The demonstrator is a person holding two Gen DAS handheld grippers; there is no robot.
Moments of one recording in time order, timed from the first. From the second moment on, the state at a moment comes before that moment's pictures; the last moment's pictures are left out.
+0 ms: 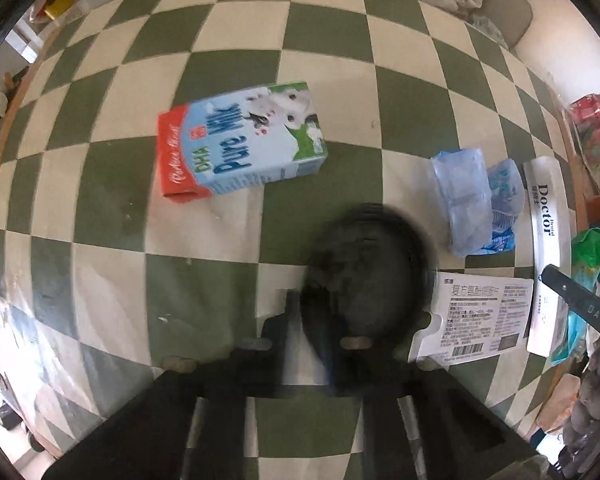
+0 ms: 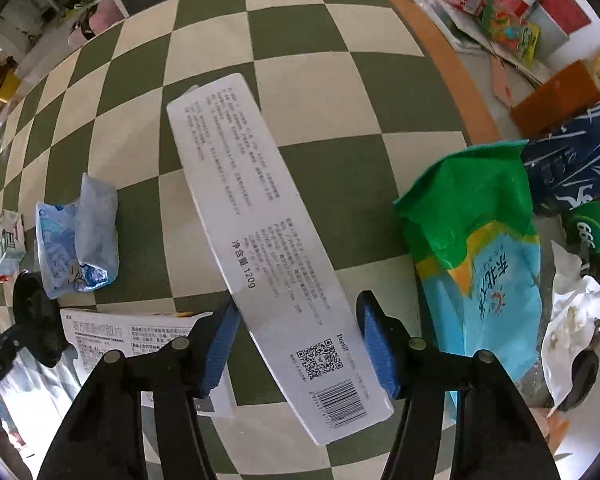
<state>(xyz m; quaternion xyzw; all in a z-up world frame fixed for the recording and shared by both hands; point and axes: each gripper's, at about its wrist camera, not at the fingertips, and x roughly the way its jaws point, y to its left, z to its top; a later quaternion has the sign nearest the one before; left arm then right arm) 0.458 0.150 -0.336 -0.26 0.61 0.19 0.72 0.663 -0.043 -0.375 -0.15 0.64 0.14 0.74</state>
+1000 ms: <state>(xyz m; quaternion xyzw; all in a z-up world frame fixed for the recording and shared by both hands) 0.191 0.132 -0.250 -0.23 0.52 0.19 0.80 0.348 -0.052 -0.242 -0.05 0.54 0.26 0.80</state>
